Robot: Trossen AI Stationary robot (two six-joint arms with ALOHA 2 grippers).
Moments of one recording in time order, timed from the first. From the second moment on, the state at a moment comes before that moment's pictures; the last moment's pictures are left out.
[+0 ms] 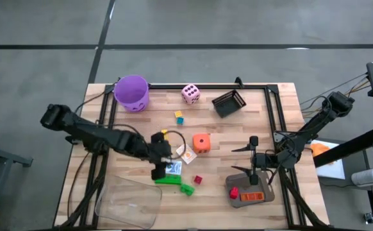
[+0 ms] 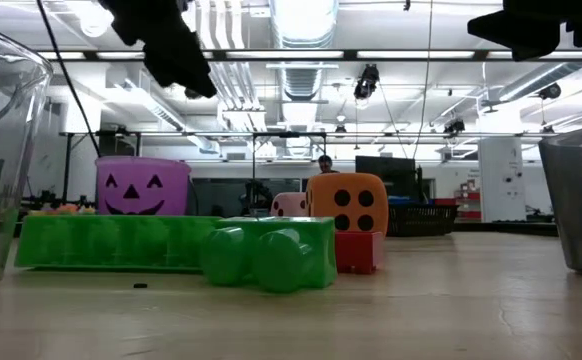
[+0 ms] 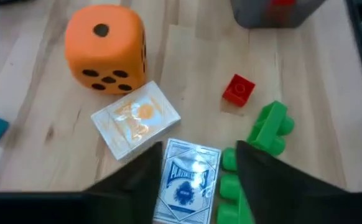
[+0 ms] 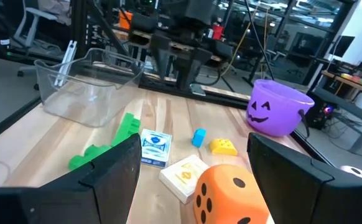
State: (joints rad) left arm -0.30 1.43 1.03 -0.48 -0.19 -0.35; right arm 0.75 0.96 0.29 0.54 0.82 -0.10
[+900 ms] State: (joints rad) left arm -0.42 1.83 1.25 -0.60 -0.07 -0.37; right arm 0.75 0.96 0.29 0.50 0.85 -0.08
